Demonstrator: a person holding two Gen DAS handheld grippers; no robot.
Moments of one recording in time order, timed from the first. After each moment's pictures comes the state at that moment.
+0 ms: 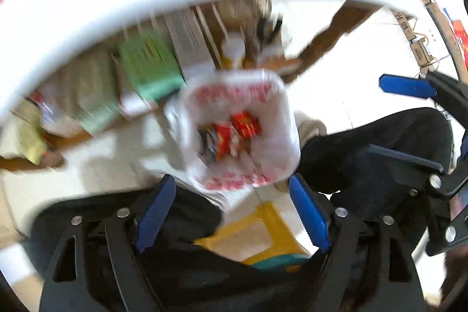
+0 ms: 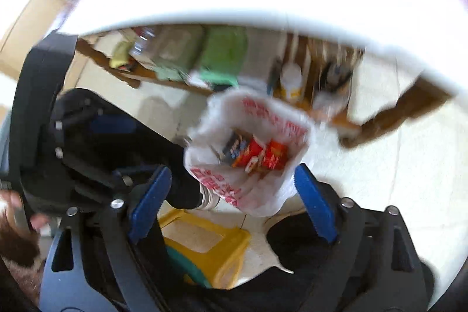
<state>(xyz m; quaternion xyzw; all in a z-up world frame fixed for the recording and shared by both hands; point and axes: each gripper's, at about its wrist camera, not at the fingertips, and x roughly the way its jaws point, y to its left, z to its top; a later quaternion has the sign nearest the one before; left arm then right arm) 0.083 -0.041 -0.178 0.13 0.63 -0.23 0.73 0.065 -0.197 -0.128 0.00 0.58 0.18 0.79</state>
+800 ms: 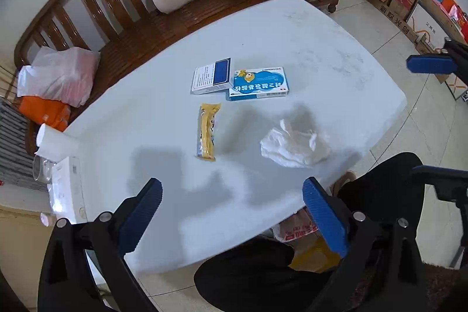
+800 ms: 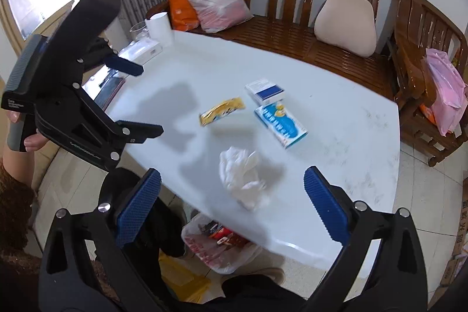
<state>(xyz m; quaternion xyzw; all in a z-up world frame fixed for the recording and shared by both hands) 0.218 -0.045 0.059 0.24 0.53 -0.22 0.79 0.168 -0.207 0.094 -0.06 0.47 0.20 0.86</state>
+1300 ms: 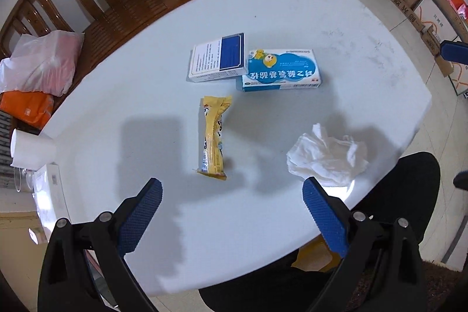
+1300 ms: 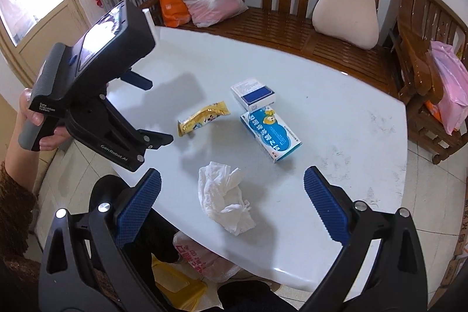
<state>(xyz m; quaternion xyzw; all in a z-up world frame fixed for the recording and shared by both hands) 0.290 -0.057 -0.013 0.25 0.58 -0.22 0.75 0.225 -0.210 0.053 -0.06 0.50 0.21 0.84</state>
